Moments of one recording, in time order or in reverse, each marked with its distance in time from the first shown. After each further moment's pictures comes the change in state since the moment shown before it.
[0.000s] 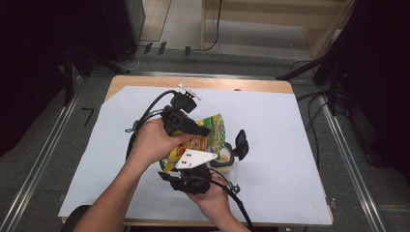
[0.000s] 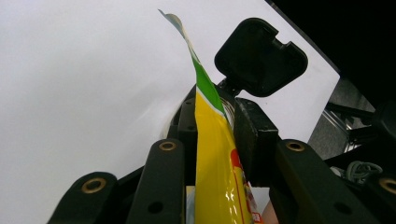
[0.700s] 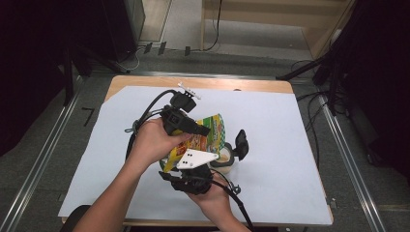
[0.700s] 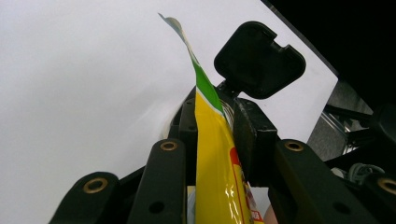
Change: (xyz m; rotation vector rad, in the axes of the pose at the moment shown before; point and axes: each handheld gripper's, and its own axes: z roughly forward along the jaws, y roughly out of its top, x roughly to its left) left arm 0.001 0.000 -0.002 -0.012 -0.001 -0.010; right arm 0.001 0.002 -0.004 -0.011 -0.008 -0.003
